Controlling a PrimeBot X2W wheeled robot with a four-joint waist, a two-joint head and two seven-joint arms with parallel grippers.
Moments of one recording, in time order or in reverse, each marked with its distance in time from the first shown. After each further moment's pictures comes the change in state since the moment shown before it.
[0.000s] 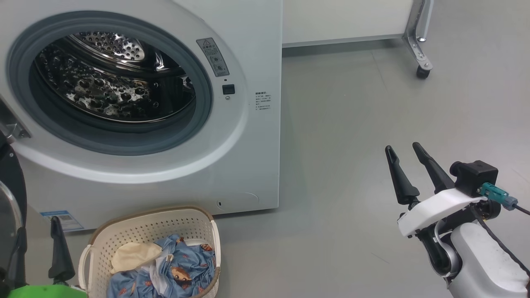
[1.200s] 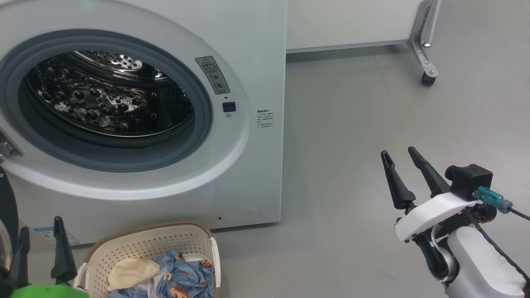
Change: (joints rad) left arm 0.001 0.000 -0.009 0.000 0.000 0.000 0.000; right arm 0.005 0.001 0.017 0.001 0.000 0.000 0.000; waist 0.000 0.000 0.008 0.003
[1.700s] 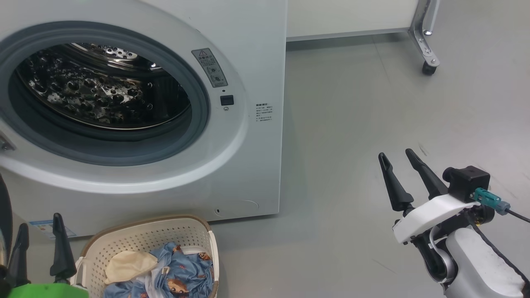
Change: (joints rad) left arm 0.000 0.002 -0.001 -0.021 0.000 0.000 0.001; right arm 0.009 0.000 0.011 -0.004 0.000 0.000 0.000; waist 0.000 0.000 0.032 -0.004
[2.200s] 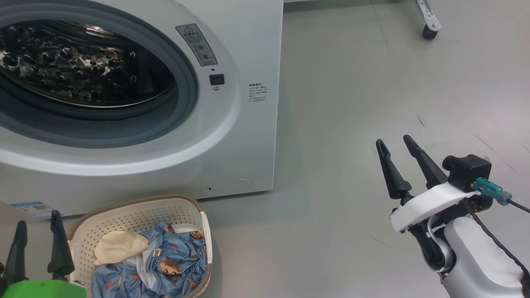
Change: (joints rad) left arm -0.003 0.007 0.007 -0.017 -0.013 -0.001 0.027; right arm -0.034 0.008 -0.003 -0.025 0.000 0.000 0.000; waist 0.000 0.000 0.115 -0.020
